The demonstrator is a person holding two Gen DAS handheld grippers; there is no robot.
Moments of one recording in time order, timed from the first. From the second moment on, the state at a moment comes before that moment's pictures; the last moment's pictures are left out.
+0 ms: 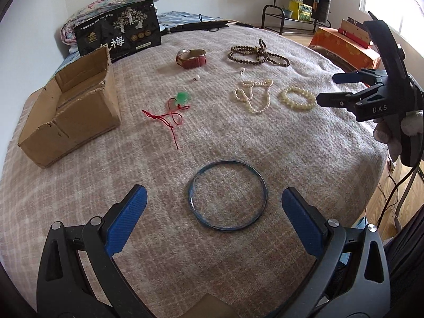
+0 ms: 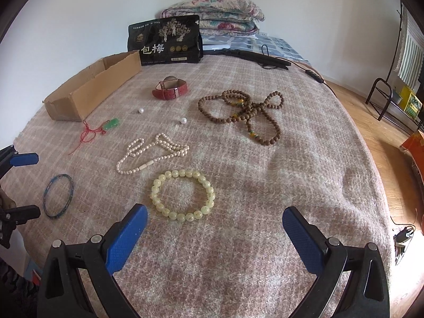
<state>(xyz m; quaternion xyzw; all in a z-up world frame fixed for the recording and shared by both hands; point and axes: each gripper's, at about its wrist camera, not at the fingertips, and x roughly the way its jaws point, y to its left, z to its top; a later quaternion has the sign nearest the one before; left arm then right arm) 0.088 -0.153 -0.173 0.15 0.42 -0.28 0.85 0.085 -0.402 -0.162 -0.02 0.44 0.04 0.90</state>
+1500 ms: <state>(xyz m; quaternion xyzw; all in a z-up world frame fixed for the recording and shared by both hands) 0.104 -0.140 -0.188 0.08 0.43 -0.26 0.86 0.125 -0.394 -0.180 0.03 0.50 0.06 0.87</state>
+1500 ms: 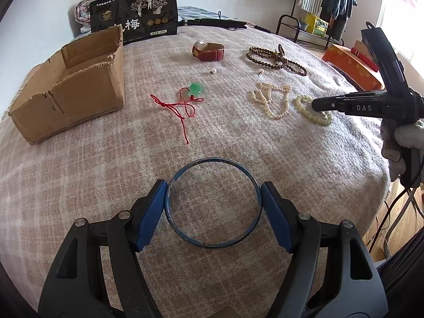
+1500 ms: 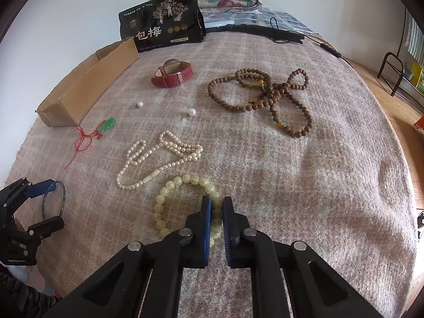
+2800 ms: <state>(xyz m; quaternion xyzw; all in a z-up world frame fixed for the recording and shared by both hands) 0.153 -0.063 -0.111 0.05 0.35 -0.19 0.92 0.143 -0.322 -0.060 -0.01 0.38 0.14 0.91</state>
